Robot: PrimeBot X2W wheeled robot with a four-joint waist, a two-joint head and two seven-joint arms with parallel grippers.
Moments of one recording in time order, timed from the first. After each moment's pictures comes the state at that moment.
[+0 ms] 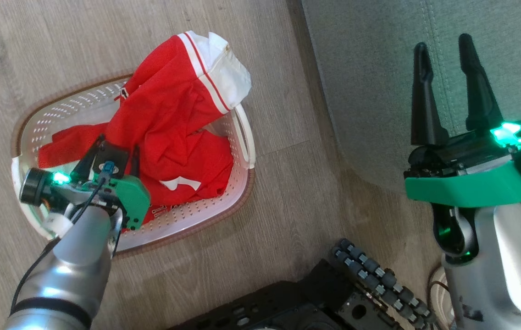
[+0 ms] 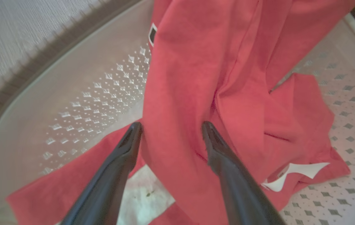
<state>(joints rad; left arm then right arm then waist) -0.68 0.16 -0.39 1.06 0.02 0.10 -0.25 -0.32 -0.04 0.09 -0.10 0.30 0.13 -0.25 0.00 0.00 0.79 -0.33</state>
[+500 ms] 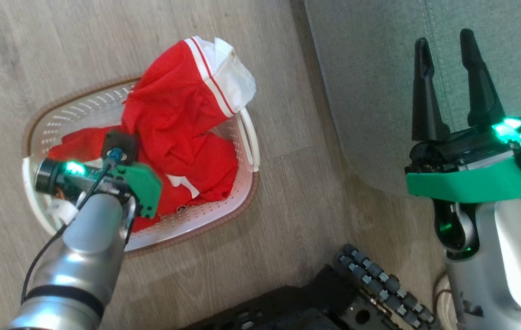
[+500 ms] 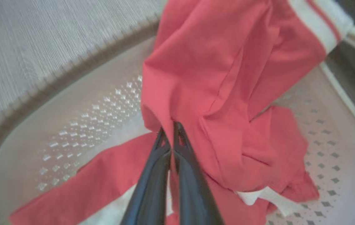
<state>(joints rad) -0.73 0.12 -0.39 1.10 -0.03 0.06 -0.25 -0.34 -0.04 0.09 -0.09 0.29 0.13 -0.25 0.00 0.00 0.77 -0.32</state>
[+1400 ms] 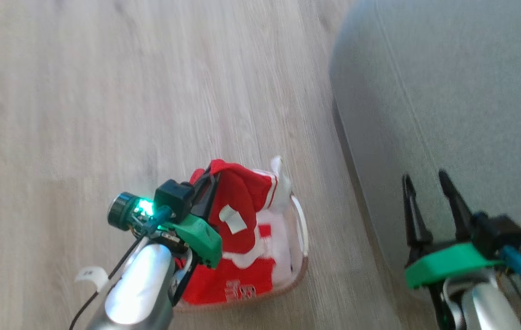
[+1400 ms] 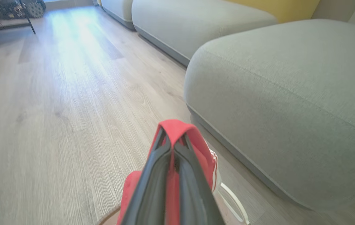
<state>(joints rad) -0.39 0.06 -0.45 0.56 -0.13 -0.06 -0.25 -0.07 -0.04 0.01 0.15 0.17 0.13 -0.25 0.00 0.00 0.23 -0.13</state>
